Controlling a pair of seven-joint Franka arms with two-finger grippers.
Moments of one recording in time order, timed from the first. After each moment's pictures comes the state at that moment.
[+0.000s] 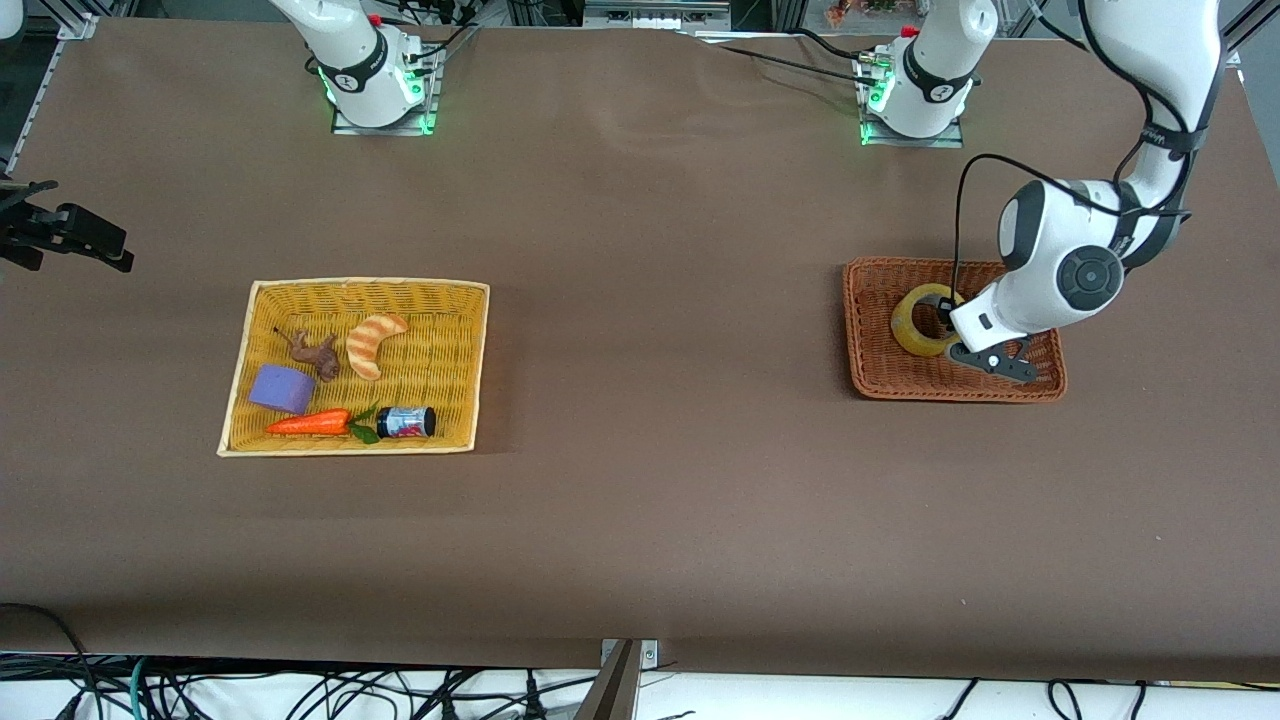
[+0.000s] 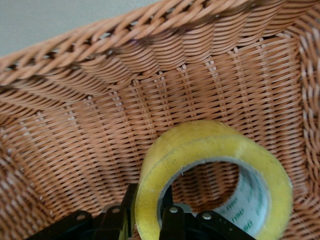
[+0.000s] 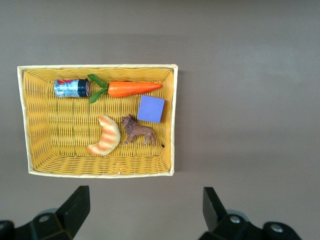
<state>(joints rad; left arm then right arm) -0.08 0.31 0.06 -2.24 0.05 2.32 0.24 -0.10 0.06 0.02 -1.58 -0.05 1.62 -0.09</state>
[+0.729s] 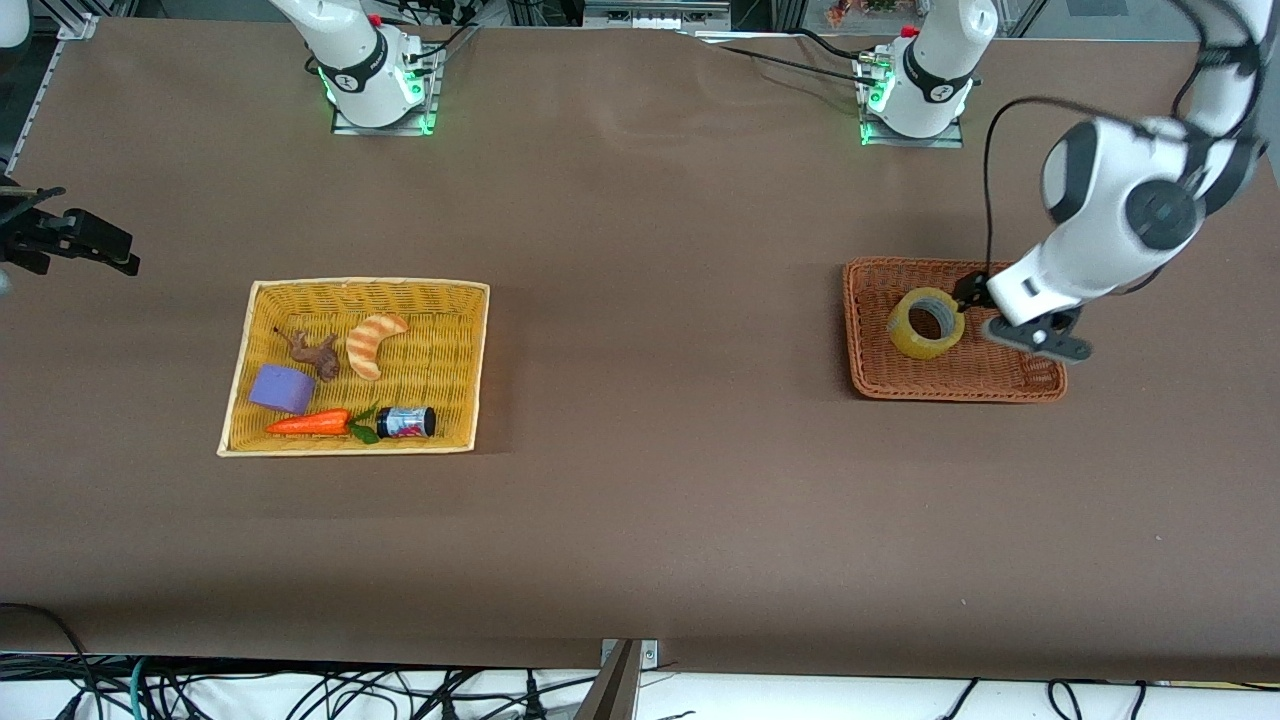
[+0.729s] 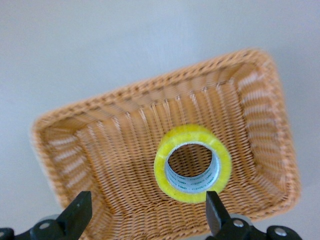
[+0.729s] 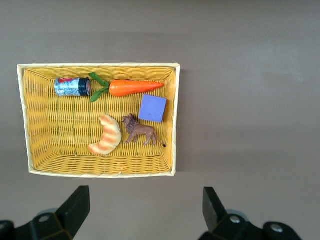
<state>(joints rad) -0.08 -0.01 0.05 -2.22 0.05 2.17 0.24 -0.10 0.07 0.03 -1.58 -0.05 1.62 -0.09</state>
